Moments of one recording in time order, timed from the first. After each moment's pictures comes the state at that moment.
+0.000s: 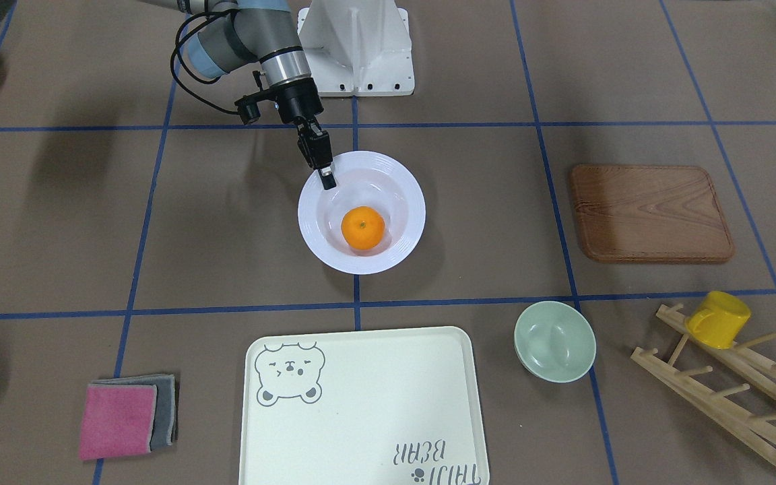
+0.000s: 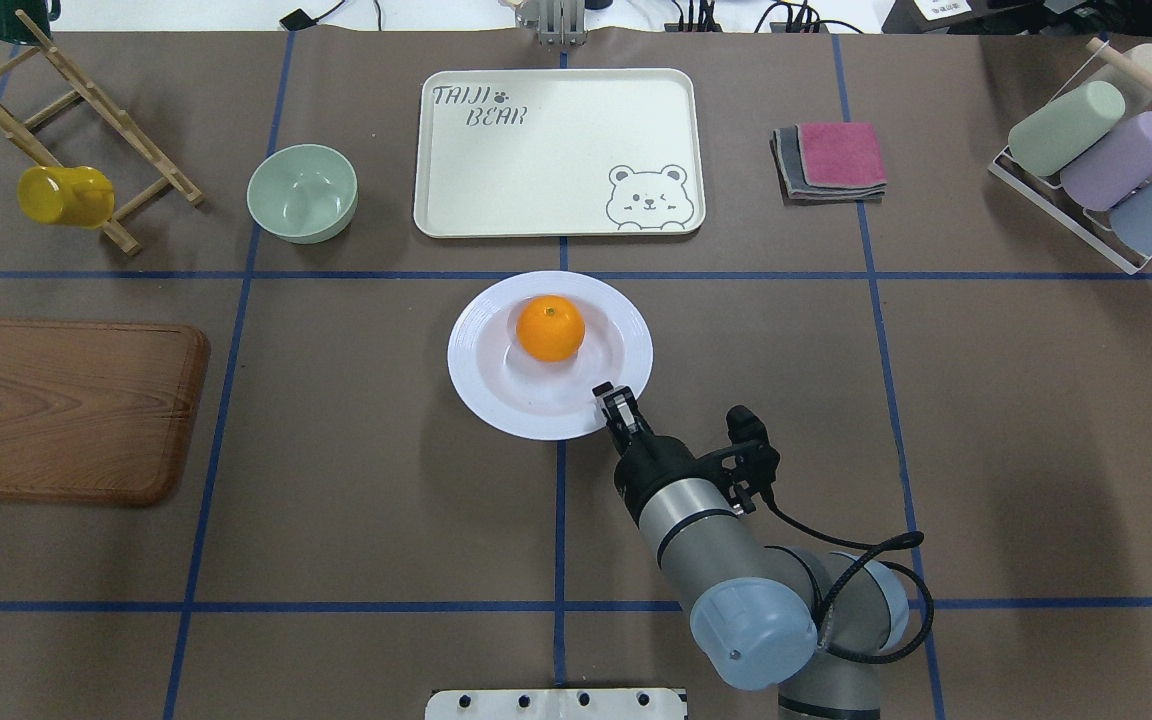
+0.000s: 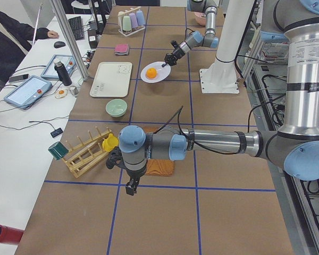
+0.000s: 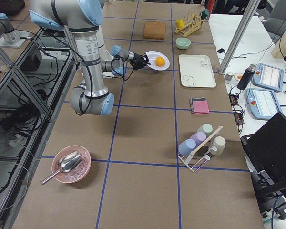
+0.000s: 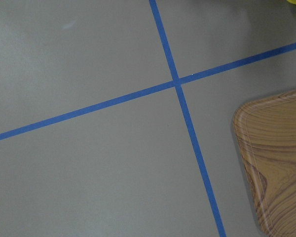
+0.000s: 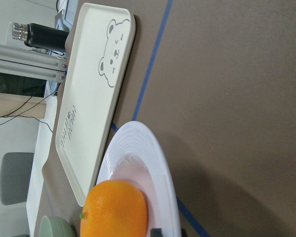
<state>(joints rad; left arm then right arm) -1.60 -1.52 -1.66 -1.55 -2.30 0.30 0.16 -1.14 1.70 -0.84 0.84 2.38</state>
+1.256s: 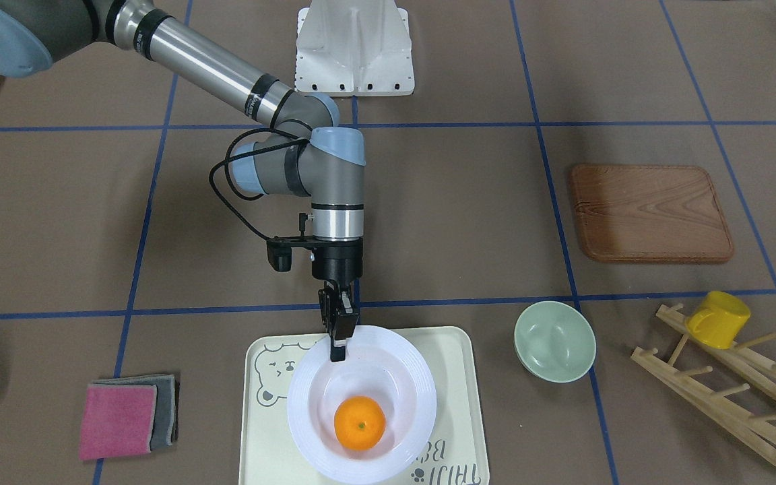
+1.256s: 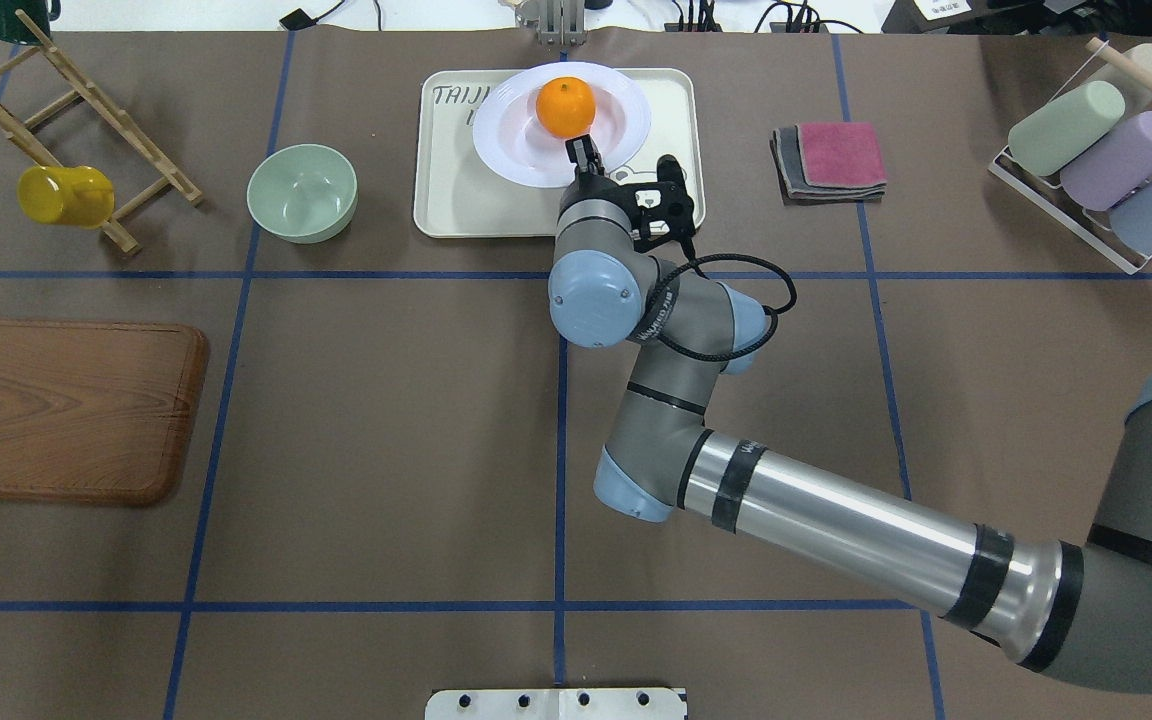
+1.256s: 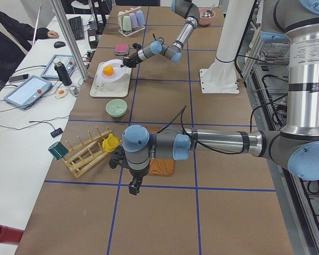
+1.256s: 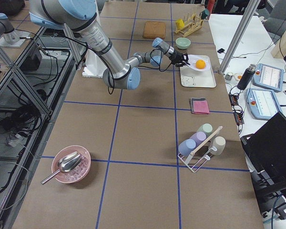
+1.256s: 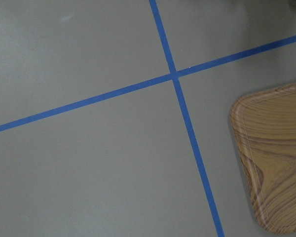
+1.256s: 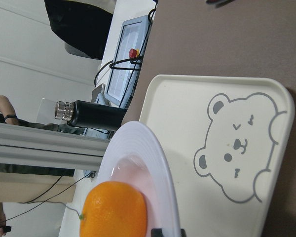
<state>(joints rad) -1.60 -1.50 -1.69 -1.55 -2.30 0.29 0.51 -0.61 0.99 -0.95 0.97 2.44</state>
